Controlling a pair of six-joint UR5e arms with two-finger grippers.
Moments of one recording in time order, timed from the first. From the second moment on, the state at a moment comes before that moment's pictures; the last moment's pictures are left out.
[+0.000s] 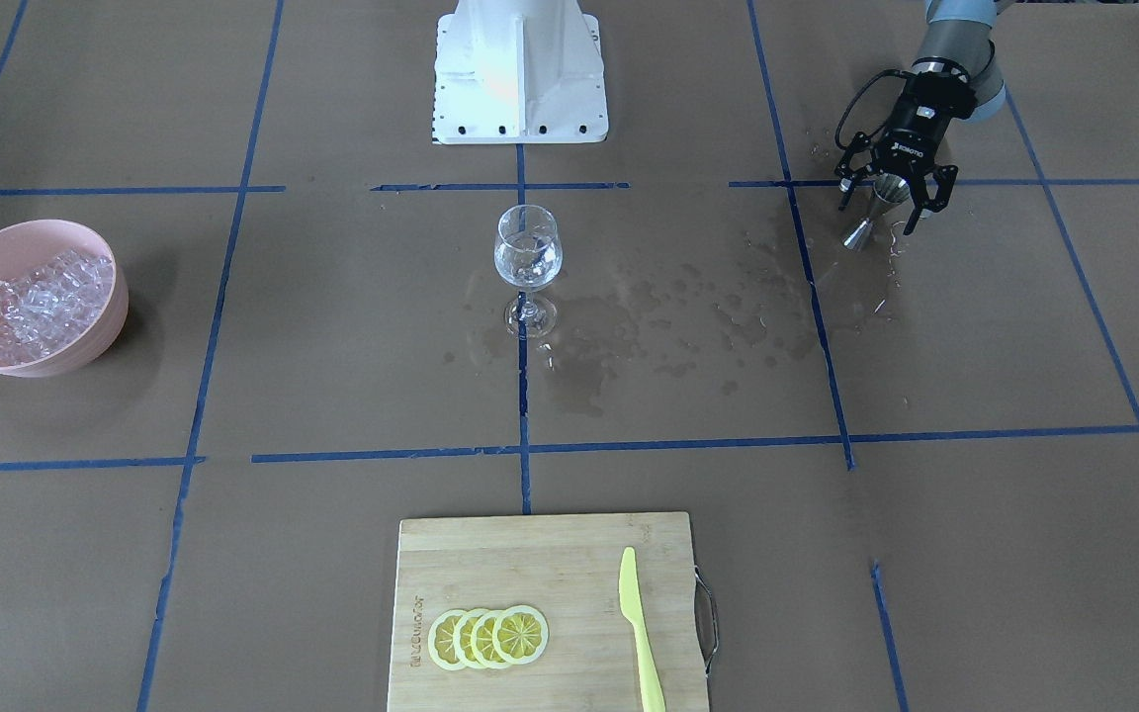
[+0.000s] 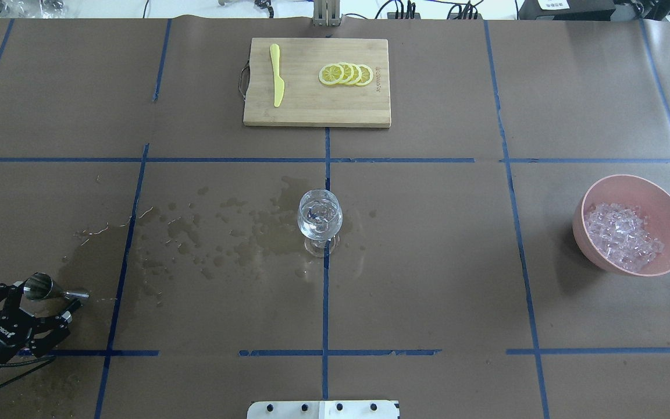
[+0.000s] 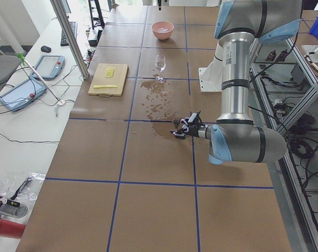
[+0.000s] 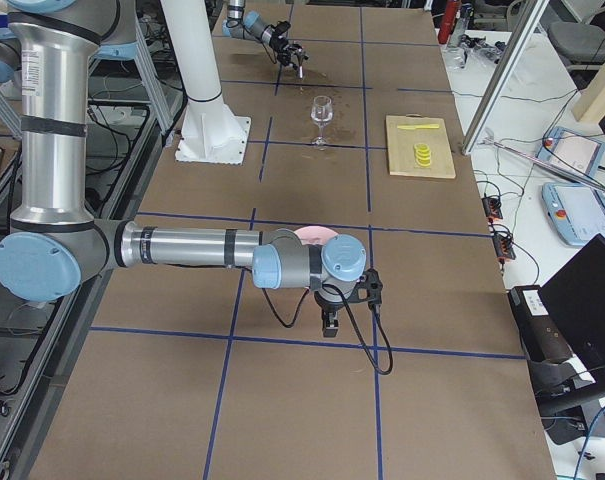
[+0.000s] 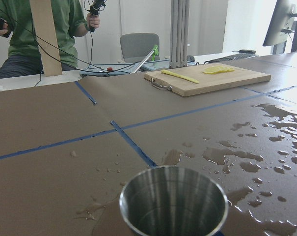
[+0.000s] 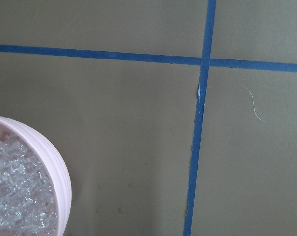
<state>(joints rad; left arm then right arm) 0.09 -1.30 -1.44 -3.58 -0.56 -0.59 1.48 -1.66 1.66 -1.52 2.44 0.01</state>
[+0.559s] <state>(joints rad) 0.09 -1.15 -1.49 -3.56 -0.80 -0.59 1.48 -1.66 1.66 -1.52 2.44 0.01</state>
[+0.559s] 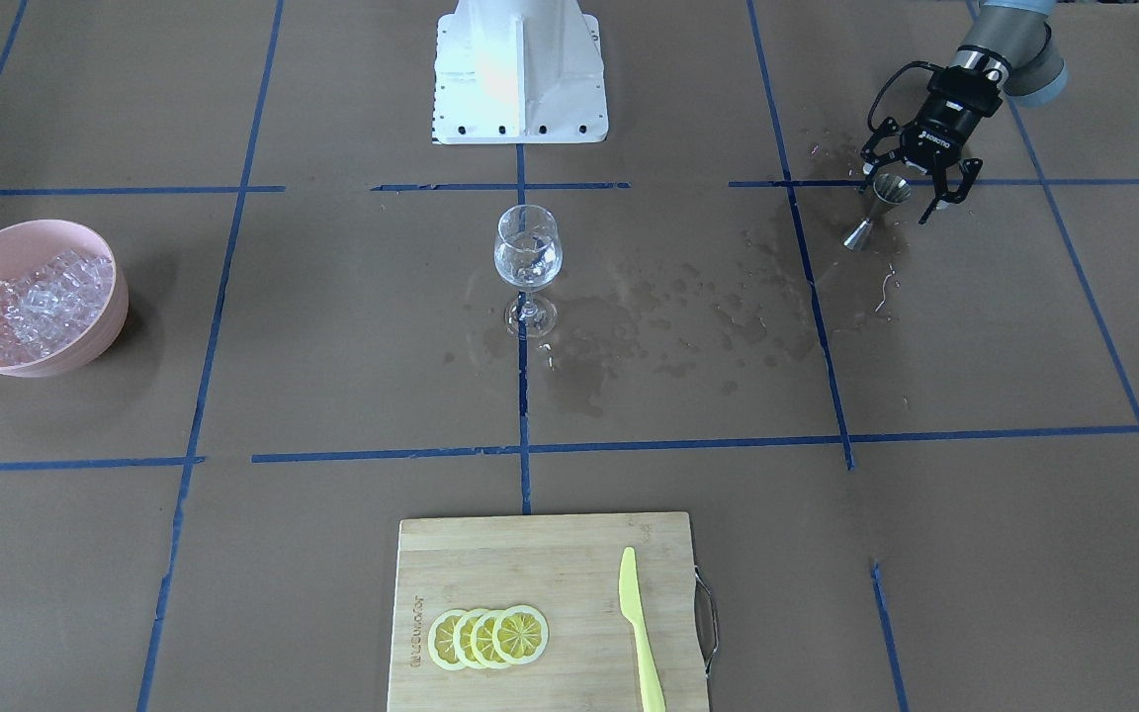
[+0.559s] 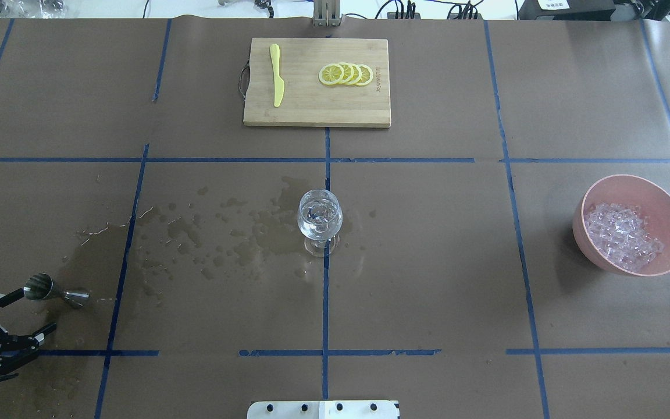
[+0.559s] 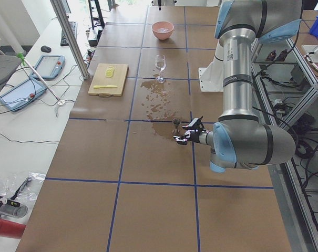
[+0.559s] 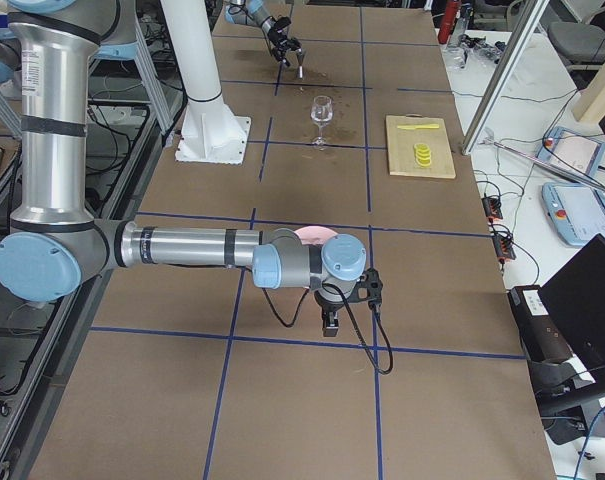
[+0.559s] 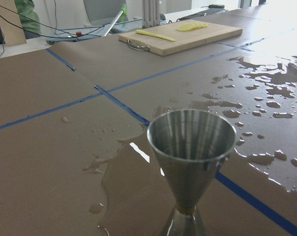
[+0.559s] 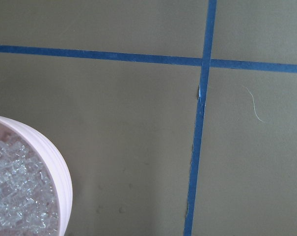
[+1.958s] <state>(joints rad) -0.52 -1.12 -1.58 -3.13 -1.24 -0.29 1.48 -1.67 1.67 -1.52 2.46 0.01</state>
